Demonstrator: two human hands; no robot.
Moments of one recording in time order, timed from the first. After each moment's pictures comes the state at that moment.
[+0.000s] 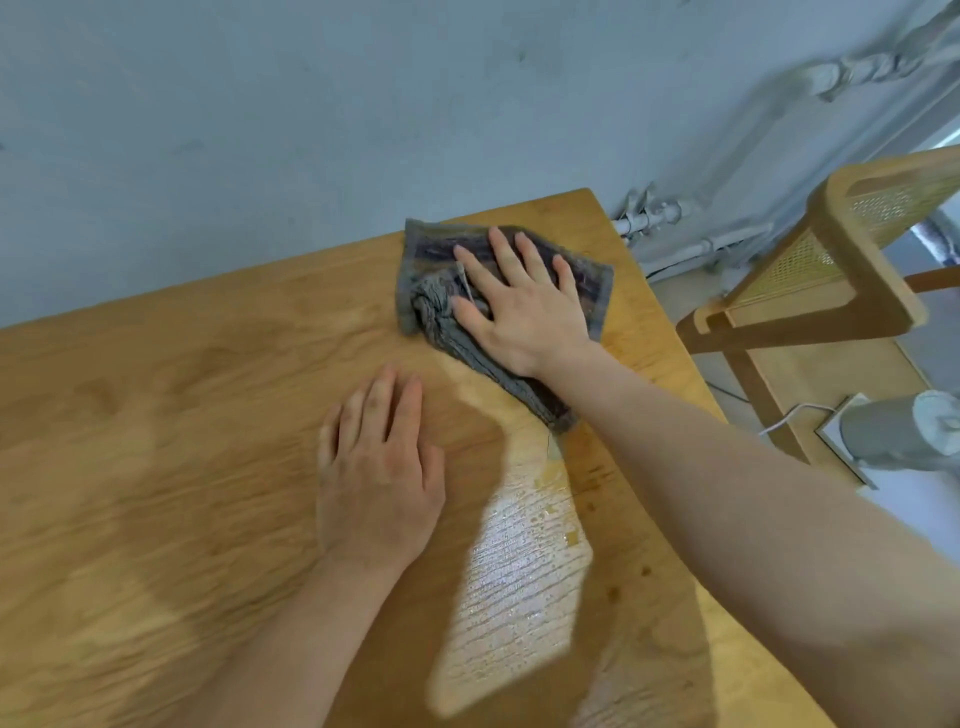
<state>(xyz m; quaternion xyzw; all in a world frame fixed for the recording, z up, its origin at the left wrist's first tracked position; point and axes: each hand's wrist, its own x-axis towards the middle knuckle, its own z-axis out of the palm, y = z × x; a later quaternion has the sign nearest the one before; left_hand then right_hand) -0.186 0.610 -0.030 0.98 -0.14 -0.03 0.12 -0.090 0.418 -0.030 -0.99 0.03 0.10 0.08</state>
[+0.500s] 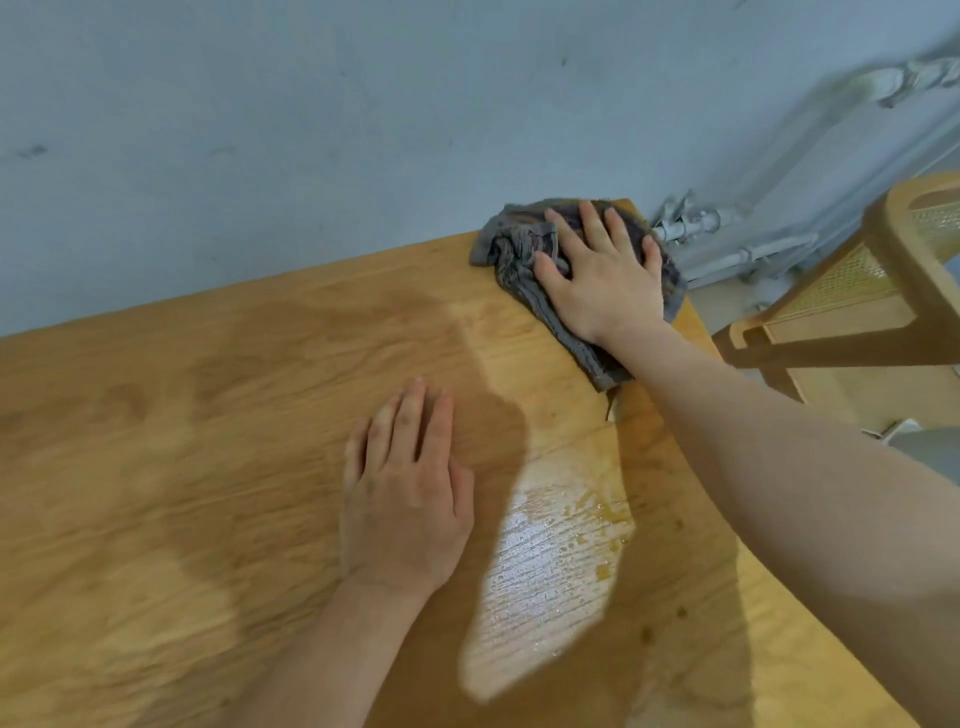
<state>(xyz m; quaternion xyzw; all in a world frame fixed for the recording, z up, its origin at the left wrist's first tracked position) -0.187 0.610 -0.030 0.98 -0.14 -0.05 0.09 -0.055 0.371 -0.037 -0.99 0.12 0.07 0.09</state>
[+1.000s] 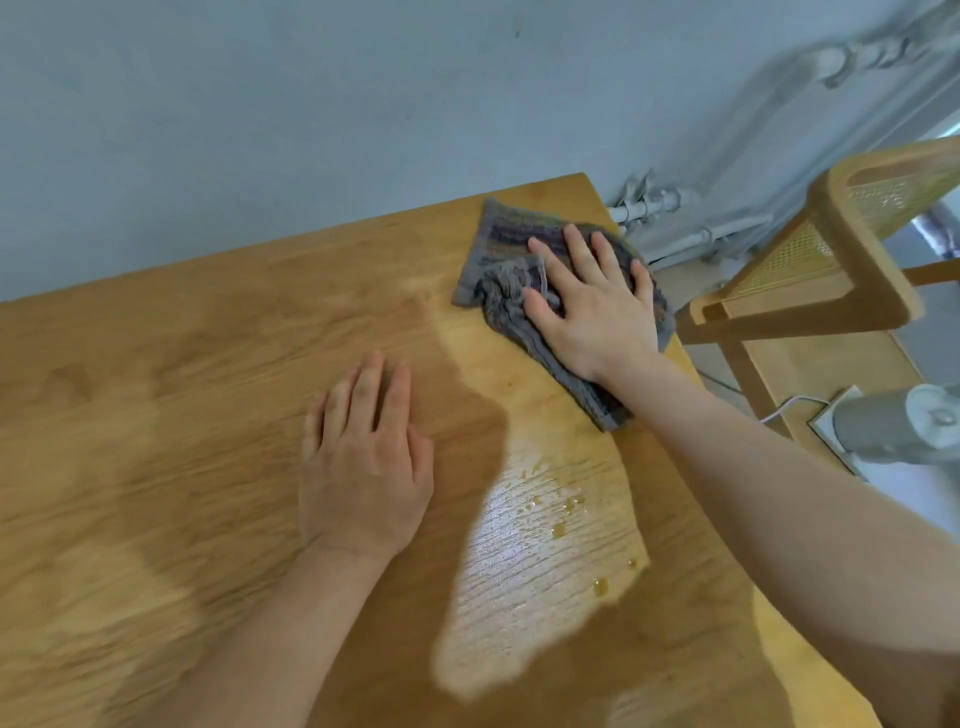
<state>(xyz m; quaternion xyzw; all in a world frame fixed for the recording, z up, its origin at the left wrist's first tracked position) -0.187 0.607 -0.031 0.98 -0.13 -0.04 0.10 -0.125 0.360 -0.029 -0.99 0.11 0.06 0.08</state>
